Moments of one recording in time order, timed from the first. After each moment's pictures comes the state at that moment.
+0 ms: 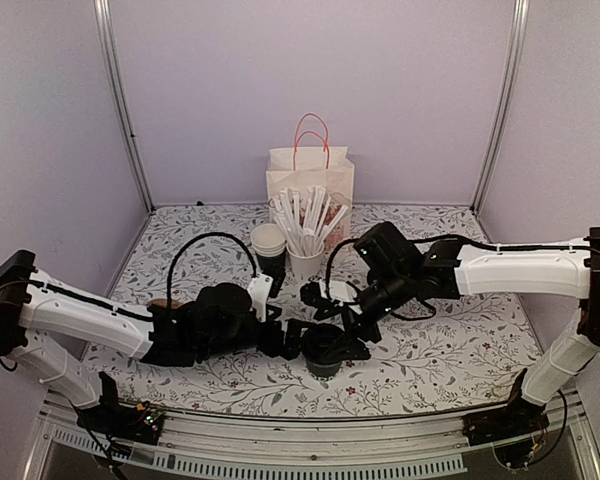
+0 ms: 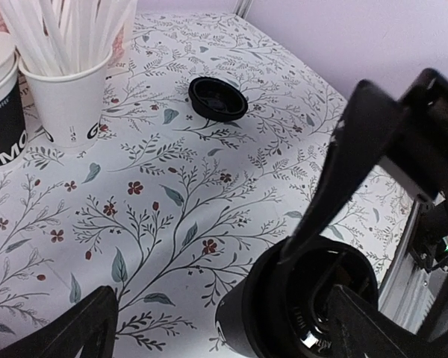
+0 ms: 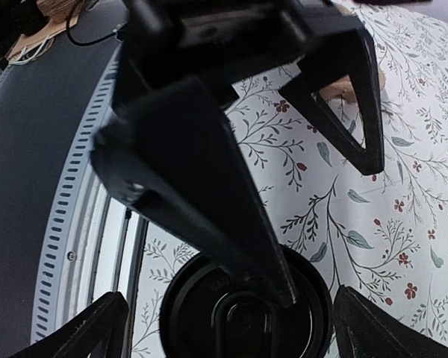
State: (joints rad) left arm -1.19 1.43 0.65 0.32 -0.30 -0.51; right arm 0.97 1.60 1.10 -0.38 -0.56 -0.48
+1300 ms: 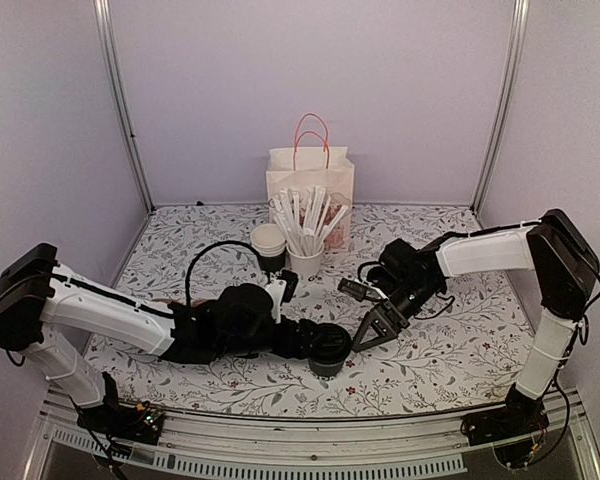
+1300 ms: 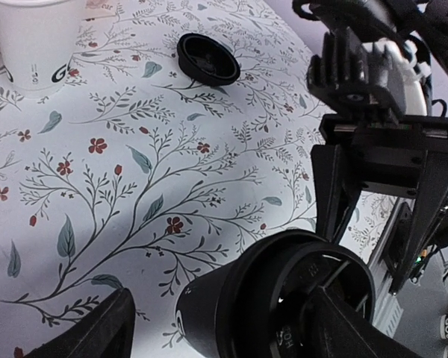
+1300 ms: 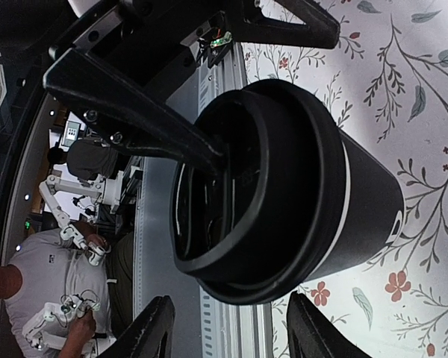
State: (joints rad) left arm -1.19 1.56 0.73 0.28 -0.20 -0.71; right arm 0.67 1.80 1.07 -0.72 -1.18 -0.33
